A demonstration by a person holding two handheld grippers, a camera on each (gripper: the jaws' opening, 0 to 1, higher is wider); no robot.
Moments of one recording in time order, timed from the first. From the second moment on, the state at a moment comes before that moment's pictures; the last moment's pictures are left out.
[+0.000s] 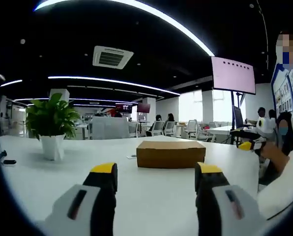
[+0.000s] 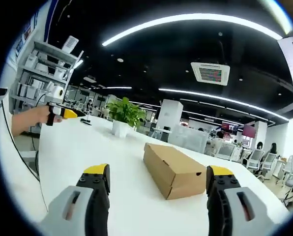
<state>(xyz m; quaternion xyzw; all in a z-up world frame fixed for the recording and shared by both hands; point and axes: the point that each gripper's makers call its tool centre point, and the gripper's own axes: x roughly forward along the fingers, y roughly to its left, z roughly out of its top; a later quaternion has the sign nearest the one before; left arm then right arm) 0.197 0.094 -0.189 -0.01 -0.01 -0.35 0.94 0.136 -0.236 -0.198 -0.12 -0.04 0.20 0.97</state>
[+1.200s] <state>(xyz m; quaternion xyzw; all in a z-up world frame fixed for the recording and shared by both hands) 0.220 0.074 -0.184 -0.04 -0.02 -0.38 0.92 0.145 -0.243 -0.209 -0.10 -0.04 0.21 0.97</state>
